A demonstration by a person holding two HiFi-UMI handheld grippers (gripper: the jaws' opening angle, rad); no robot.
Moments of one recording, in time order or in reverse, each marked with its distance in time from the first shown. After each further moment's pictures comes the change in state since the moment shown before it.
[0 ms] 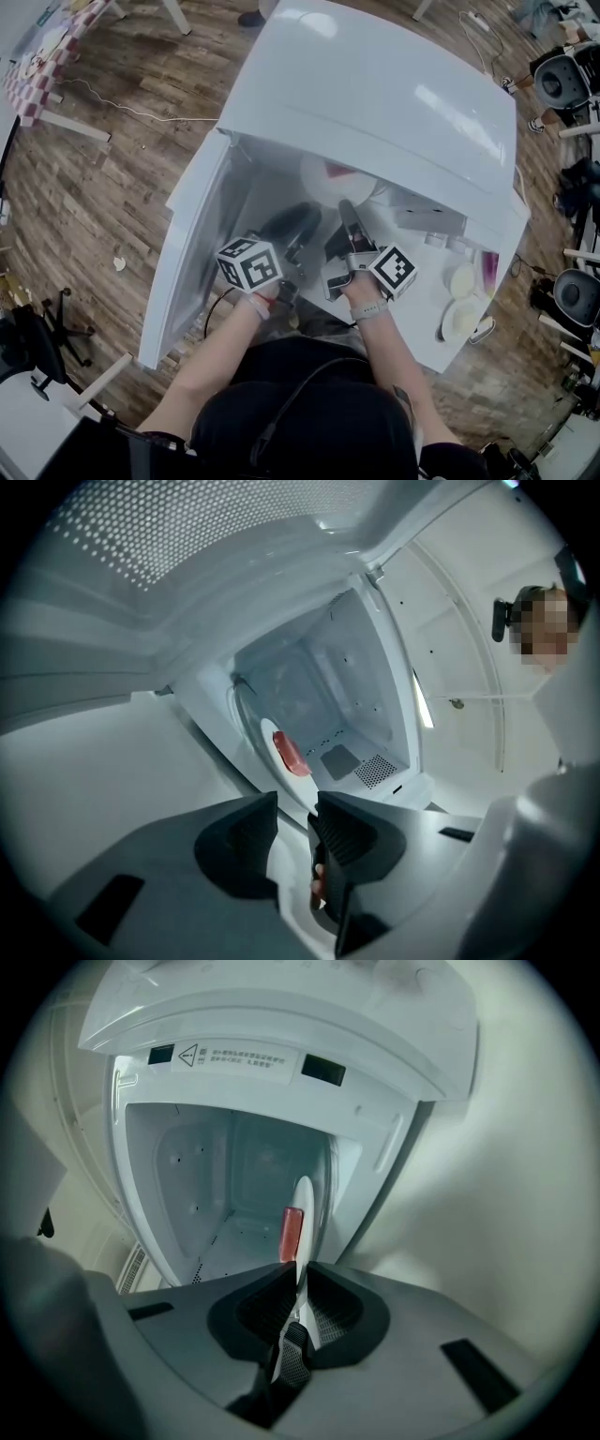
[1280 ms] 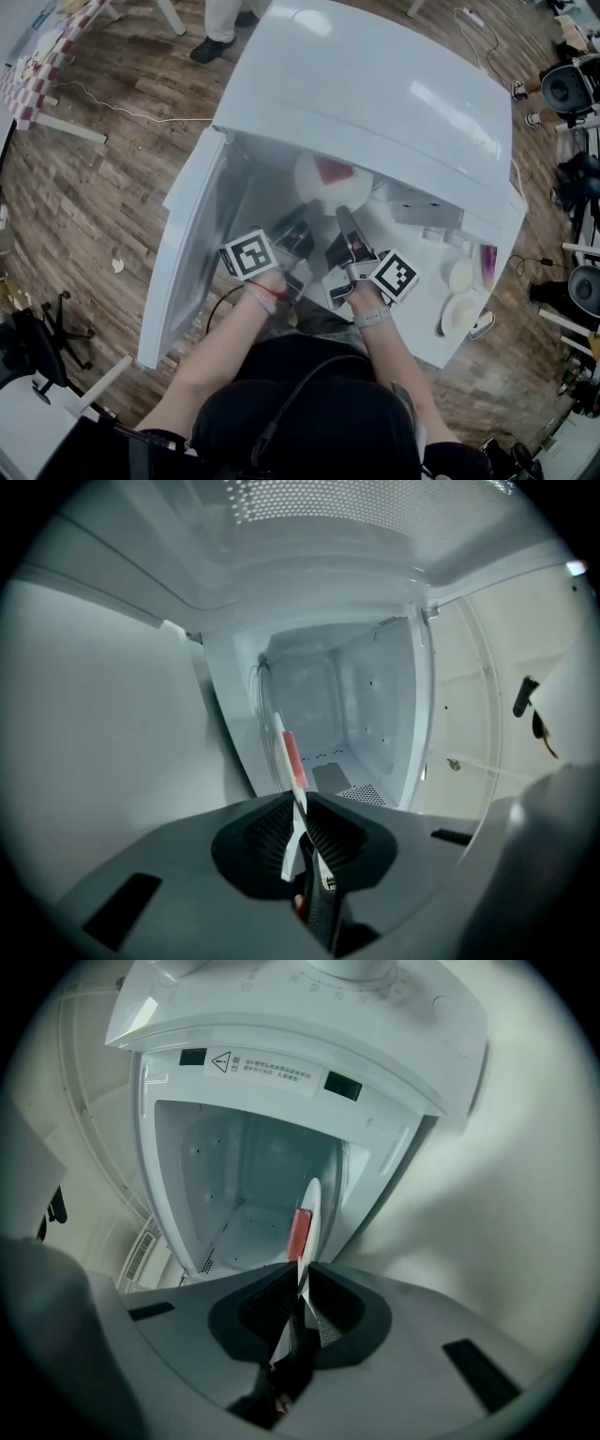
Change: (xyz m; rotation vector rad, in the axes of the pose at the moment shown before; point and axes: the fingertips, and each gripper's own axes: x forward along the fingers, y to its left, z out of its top) left arm 0.011 -0.004 -0.002 -0.336 -0.043 -0.094; right arm -0.019 0.011 -0.009 -0.079 0.063 0.031
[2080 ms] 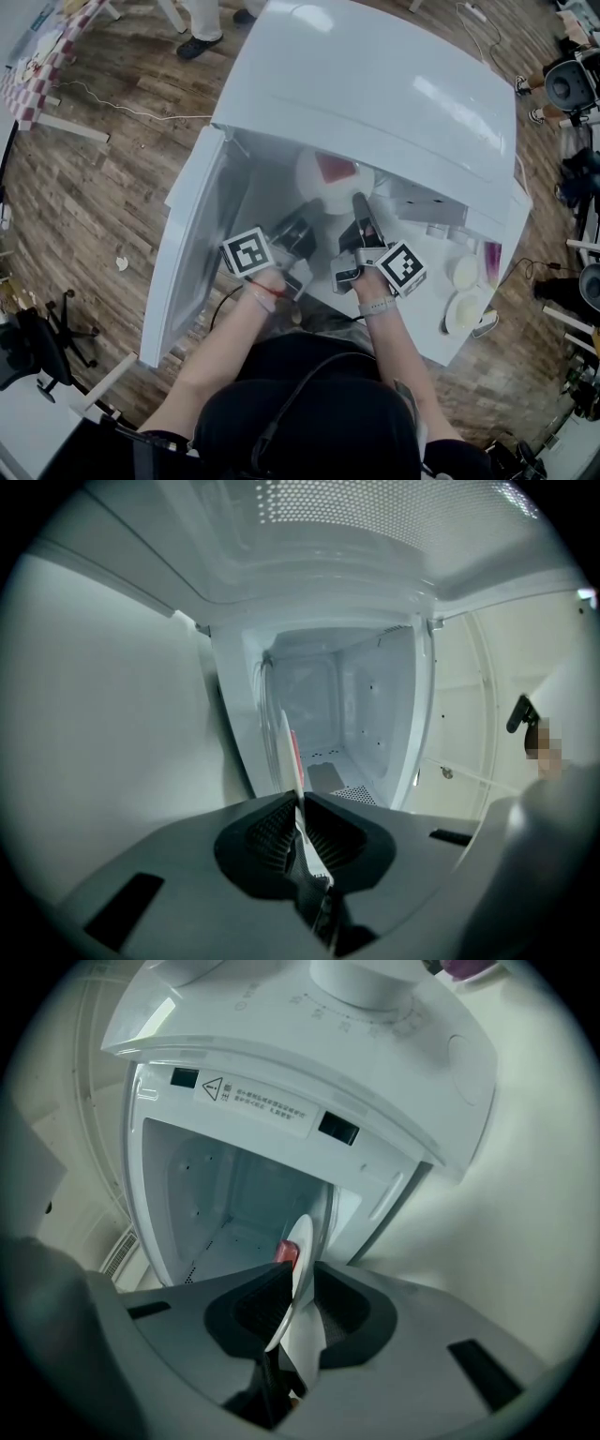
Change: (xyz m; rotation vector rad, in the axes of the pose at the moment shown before) left arm -0.006 0.001 -0.005 -0.113 0.002 -0.025; right arm 0.000 -0.015 0.032 -0.053 -0.130 -0.080
